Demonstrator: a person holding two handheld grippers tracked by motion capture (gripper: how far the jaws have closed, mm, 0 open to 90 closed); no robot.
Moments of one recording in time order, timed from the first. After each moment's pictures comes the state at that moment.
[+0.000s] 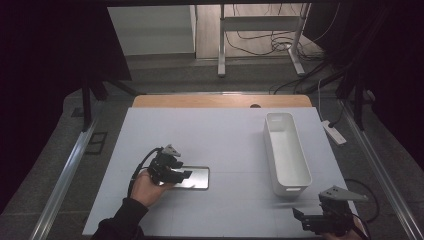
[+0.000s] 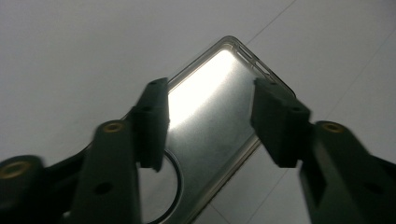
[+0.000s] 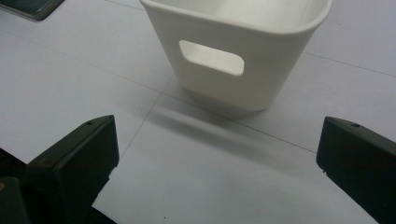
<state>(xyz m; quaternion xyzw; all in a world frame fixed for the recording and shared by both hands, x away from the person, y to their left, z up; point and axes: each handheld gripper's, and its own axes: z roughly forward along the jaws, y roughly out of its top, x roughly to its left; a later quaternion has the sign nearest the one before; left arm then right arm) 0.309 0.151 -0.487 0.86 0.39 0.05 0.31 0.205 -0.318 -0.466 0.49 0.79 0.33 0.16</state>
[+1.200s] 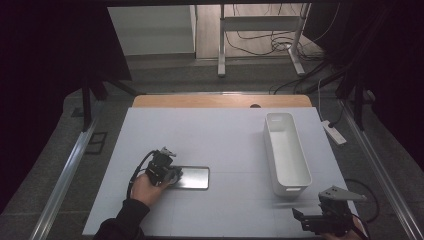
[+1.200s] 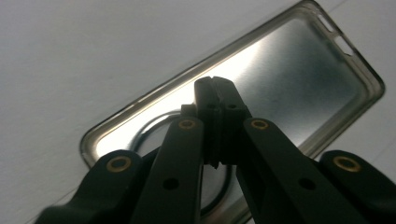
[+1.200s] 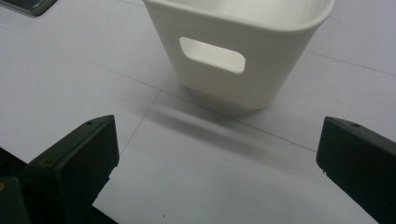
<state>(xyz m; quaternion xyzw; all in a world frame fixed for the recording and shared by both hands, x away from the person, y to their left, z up) 0.322 0.166 -0.519 0.84 0.47 0.06 0.28 0.206 -0.317 -0.466 0.48 0.79 0.33 0.17</state>
